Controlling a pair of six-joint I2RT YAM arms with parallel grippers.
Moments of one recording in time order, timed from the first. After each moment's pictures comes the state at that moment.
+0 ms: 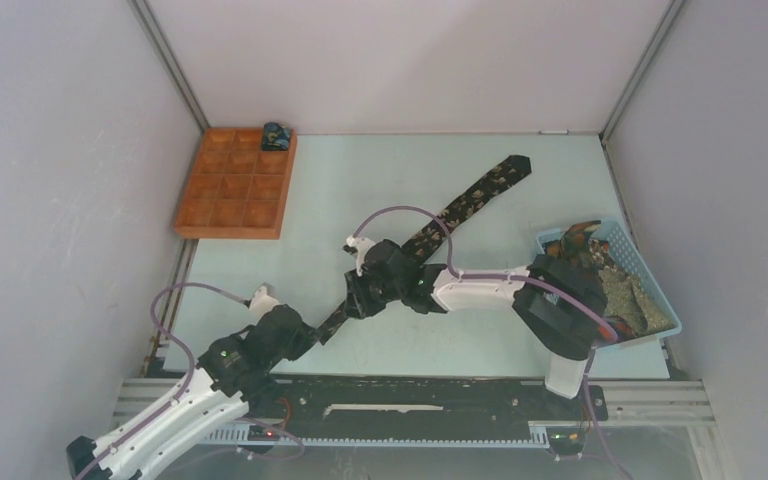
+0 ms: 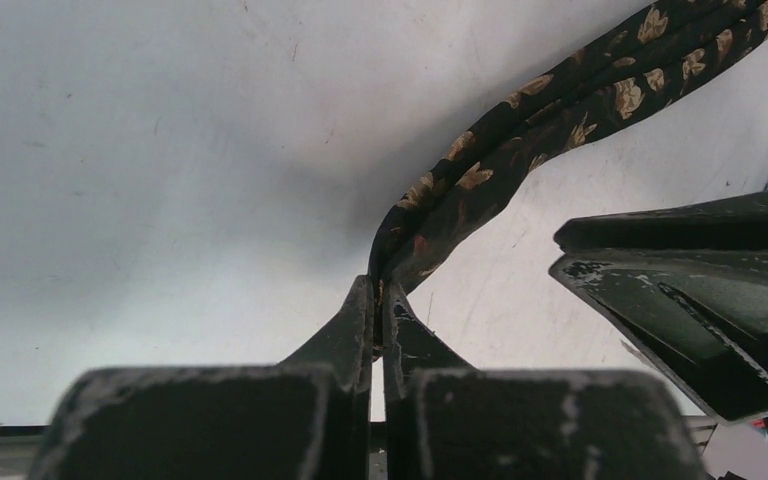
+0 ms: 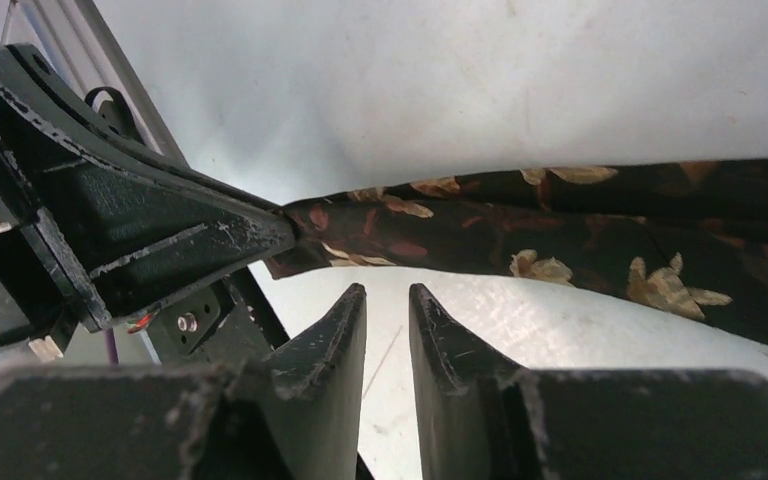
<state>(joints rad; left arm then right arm) -0.78 0.35 0.26 -0.78 -0.31 -1.30 1.03 1.80 1.04 0.10 -0.25 0.56</state>
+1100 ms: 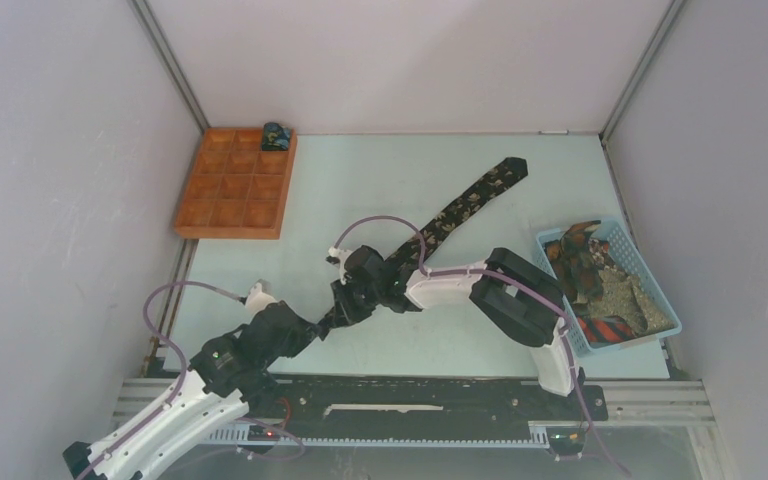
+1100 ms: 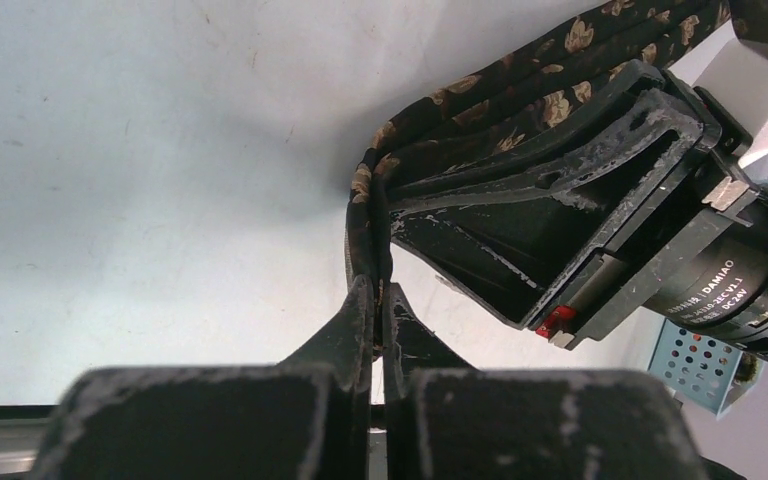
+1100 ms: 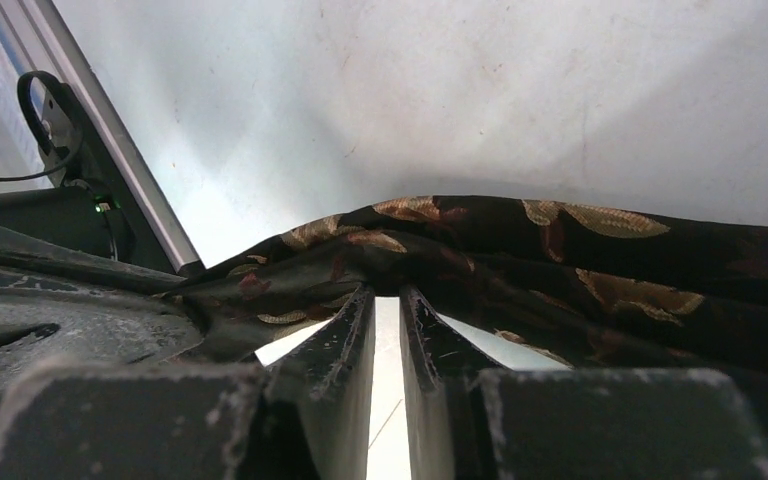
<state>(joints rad) -0.78 0.32 0.32 -0.82 -0.31 -1.31 1.06 2.04 1.20 0.08 -0.34 0.59</state>
